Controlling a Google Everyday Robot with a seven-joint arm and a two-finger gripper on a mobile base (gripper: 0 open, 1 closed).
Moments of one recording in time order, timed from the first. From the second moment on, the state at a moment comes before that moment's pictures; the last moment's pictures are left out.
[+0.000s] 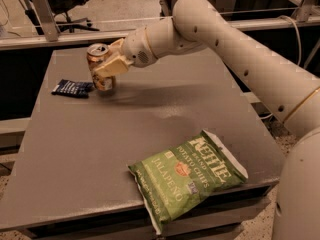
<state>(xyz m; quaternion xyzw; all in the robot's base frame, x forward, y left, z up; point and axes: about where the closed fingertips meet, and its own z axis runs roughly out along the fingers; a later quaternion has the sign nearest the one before) 0.636 0.129 0.908 -0.60 0.59 0.35 0.42</state>
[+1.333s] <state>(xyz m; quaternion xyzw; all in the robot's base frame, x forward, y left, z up) 0.634 0.148 0.890 -0.60 0.58 0.38 0.40</state>
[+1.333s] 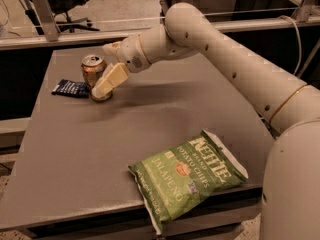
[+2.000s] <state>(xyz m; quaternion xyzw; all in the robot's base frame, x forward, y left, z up) 0.670 0.044 0.923 -0.60 0.58 0.31 0.46</state>
